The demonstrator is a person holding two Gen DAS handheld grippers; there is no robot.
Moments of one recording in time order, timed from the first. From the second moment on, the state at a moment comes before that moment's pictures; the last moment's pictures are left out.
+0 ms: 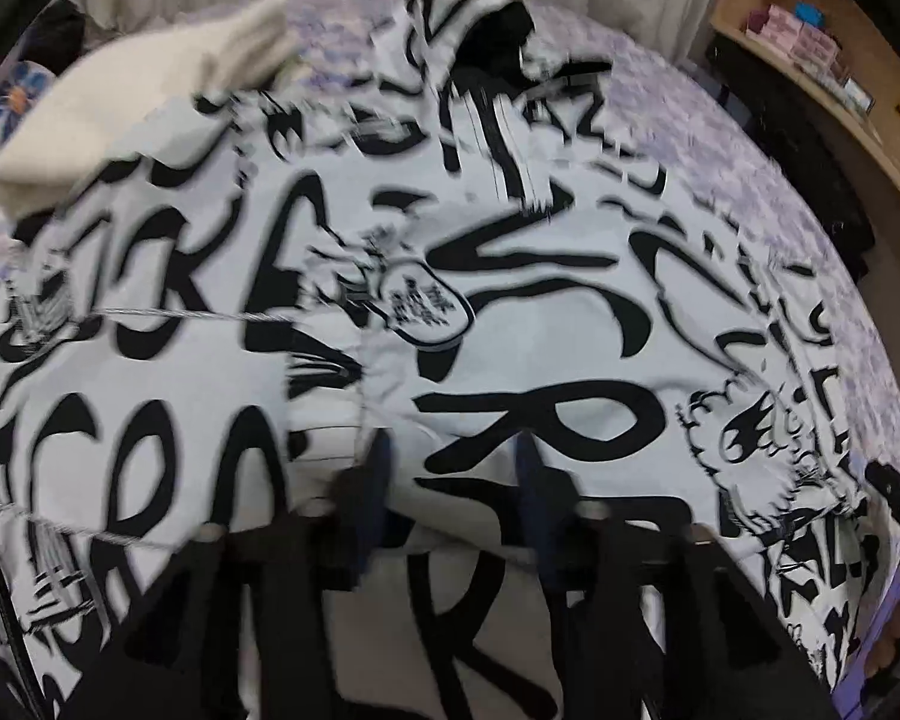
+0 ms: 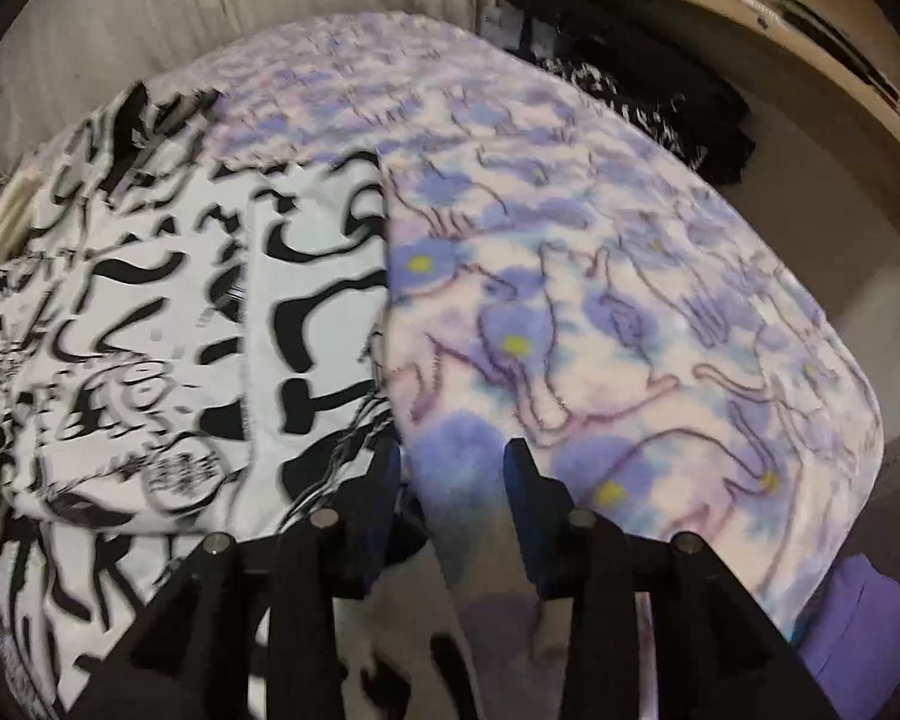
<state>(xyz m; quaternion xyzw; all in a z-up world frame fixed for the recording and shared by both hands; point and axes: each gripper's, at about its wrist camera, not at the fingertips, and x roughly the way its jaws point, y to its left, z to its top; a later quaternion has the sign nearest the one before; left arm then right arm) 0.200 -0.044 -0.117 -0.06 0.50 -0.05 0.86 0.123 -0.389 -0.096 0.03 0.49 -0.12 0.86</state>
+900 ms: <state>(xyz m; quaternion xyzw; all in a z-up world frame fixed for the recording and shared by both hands) 0.014 0.044 -0.013 -0.07 0.44 0.01 0.89 0.008 -0.229 -0.046 0.09 0.44 0.06 0.89</state>
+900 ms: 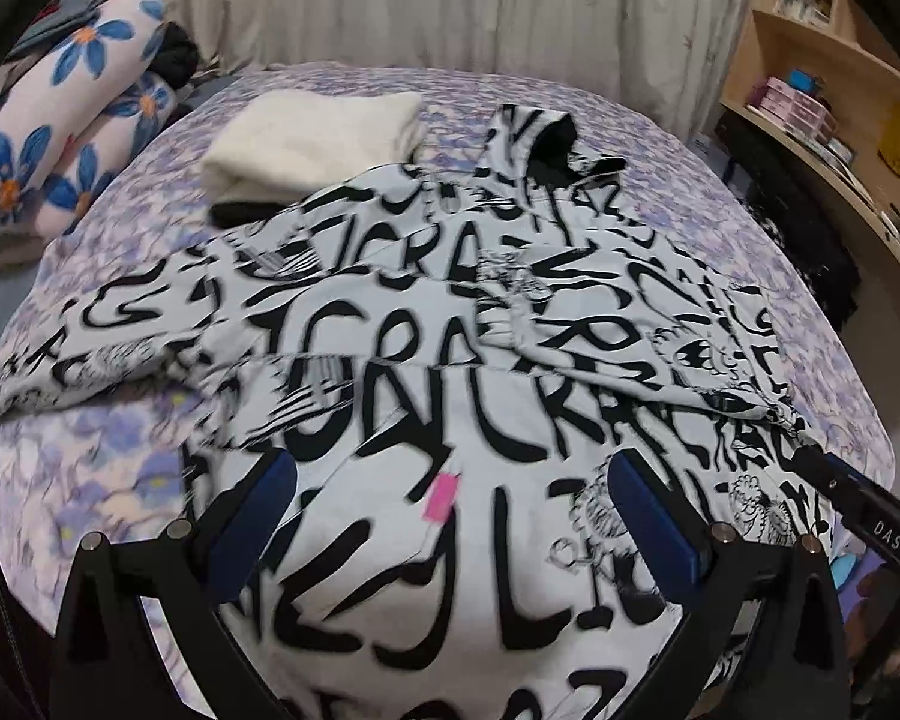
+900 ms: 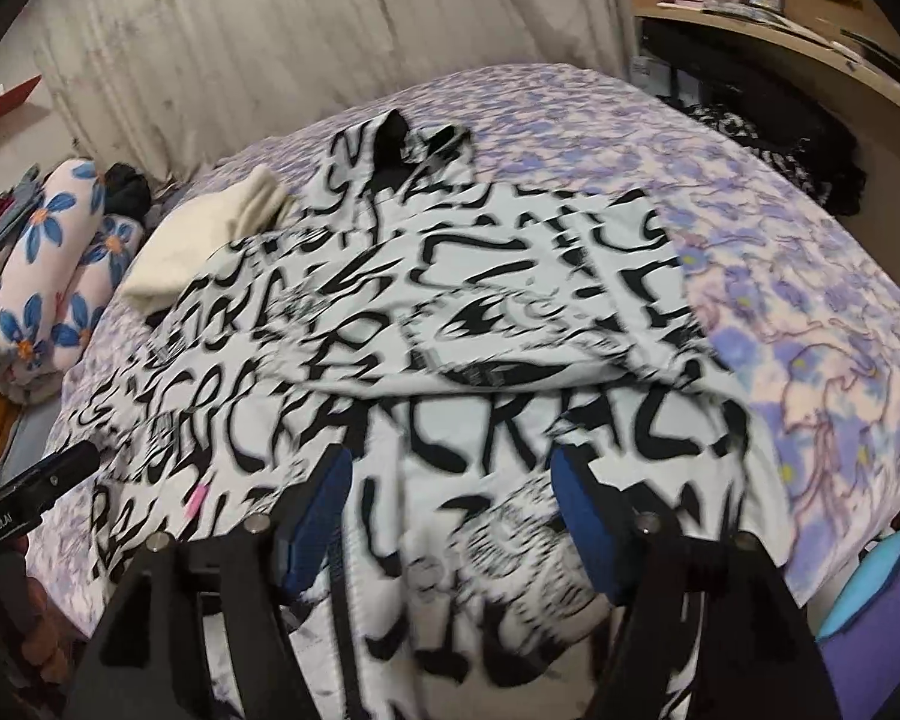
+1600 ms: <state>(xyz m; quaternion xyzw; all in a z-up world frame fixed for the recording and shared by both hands) -0.020 0.207 -0.031 -0.17 0.43 0.09 0.88 0.030 -0.077 -0.015 -0.01 0.42 0.16 0.89</state>
